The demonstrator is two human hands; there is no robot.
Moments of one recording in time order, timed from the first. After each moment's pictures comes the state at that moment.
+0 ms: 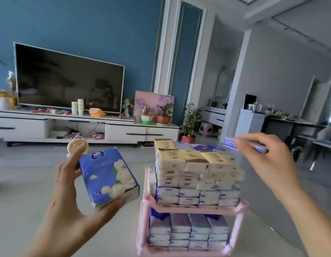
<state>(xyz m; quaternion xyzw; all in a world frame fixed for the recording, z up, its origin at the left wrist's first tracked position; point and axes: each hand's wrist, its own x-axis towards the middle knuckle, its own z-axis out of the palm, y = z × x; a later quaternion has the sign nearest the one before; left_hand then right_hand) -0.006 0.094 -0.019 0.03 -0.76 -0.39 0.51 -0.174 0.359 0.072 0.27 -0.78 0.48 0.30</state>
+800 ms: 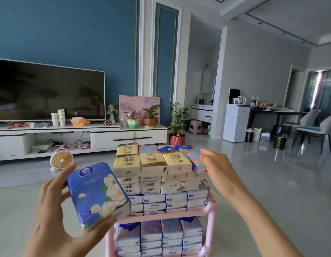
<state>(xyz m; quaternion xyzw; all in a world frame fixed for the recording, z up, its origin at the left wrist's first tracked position) -0.060 0.136 -0.033 -0.01 -0.78 -0.36 0.51 -0.214 0.380 0.039 0.24 -0.82 0.50 0.10</state>
